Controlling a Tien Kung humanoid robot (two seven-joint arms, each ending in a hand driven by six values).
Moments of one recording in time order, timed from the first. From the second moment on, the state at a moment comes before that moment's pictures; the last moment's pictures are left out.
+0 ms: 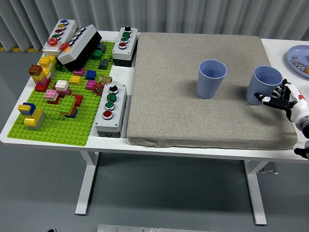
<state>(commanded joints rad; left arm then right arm) -0.12 0.11 -0.99 -0.18 1.12 -0.15 0.12 0.50 -0.28 1.17 0.88 -1.09 -0.06 0.03</state>
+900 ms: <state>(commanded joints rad) -0.11 0.11 -1.04 -0.18 1.14 -0.15 0.12 0.41 -0.47 1.32 1.11 -1.07 -0.13 0.01</state>
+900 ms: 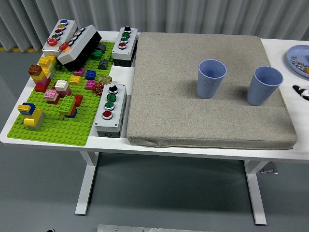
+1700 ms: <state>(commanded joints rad) -0.11 0.11 -1.02 -0.18 1.12 -0.14 0.12 0.60 -0.29 1.45 0.99 -0.89 -0.34 0.06</state>
